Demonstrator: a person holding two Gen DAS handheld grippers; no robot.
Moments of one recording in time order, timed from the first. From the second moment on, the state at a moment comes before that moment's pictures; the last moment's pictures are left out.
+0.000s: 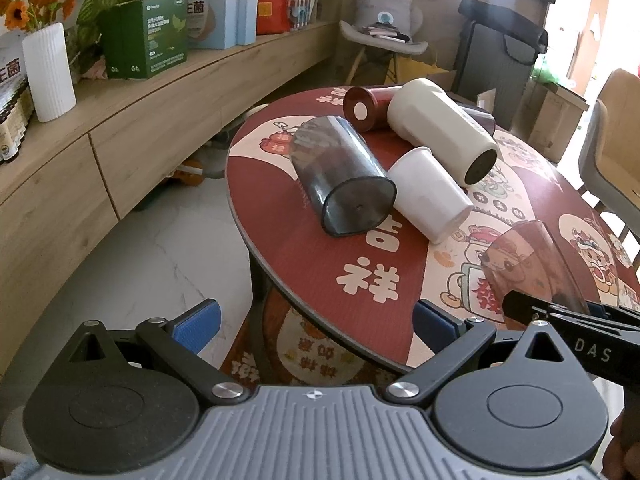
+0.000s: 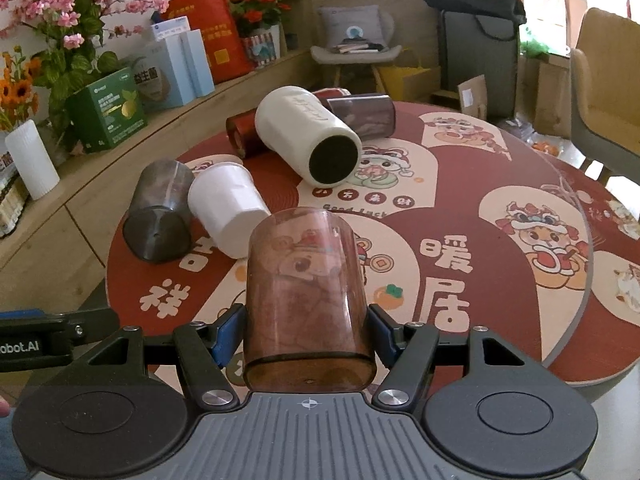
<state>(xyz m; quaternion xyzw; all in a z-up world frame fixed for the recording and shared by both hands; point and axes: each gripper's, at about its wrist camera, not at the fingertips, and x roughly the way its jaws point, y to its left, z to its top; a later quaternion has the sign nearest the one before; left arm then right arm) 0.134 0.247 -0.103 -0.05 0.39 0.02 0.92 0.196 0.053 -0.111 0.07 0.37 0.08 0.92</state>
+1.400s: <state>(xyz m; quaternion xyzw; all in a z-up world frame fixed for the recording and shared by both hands) 0.191 0.112 -0.077 -0.03 0.44 -0.05 0.90 0.201 -0.075 -0.113 0.06 0.27 -0.04 0.96</state>
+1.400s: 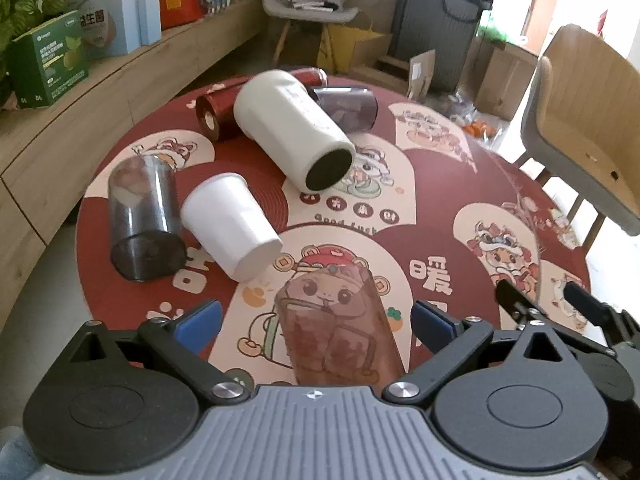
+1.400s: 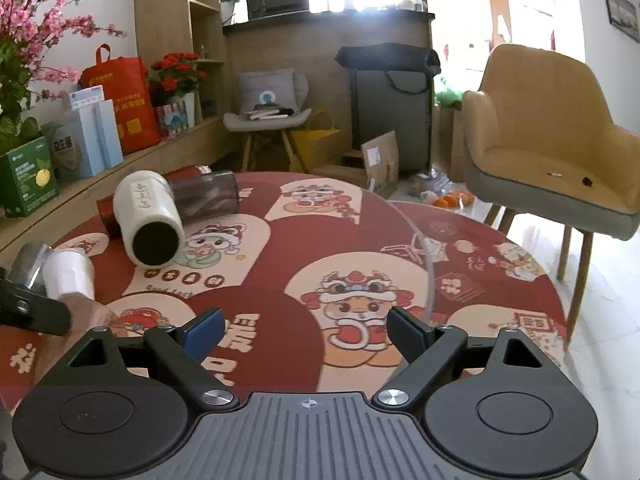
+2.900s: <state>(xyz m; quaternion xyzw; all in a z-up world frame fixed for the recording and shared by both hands) 0.202 0.112 -0.098 -0.02 0.44 -0.06 0.90 0.207 -0.086 -0.119 0.08 0.30 -0.02 0.95</state>
